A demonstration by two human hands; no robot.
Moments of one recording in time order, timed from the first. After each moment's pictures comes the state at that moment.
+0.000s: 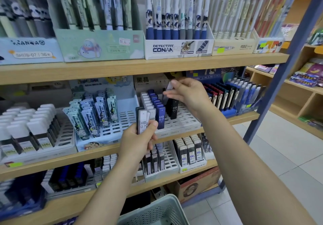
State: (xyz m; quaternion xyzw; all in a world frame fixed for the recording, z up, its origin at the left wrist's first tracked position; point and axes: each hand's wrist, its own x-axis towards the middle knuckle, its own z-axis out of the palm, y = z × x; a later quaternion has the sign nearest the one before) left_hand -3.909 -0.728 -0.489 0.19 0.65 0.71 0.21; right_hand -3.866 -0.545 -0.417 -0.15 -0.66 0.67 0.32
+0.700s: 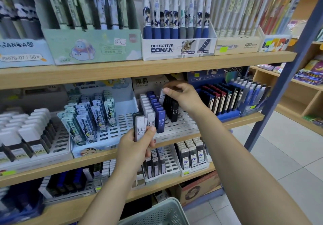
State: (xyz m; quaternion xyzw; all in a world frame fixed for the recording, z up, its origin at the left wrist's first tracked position) left_hand -3.913 -0.728 -0.496 0.19 0.67 0.69 0.20; right_hand -3.894 -0.519 -0.441 -0.19 -0.75 0.54 0.32
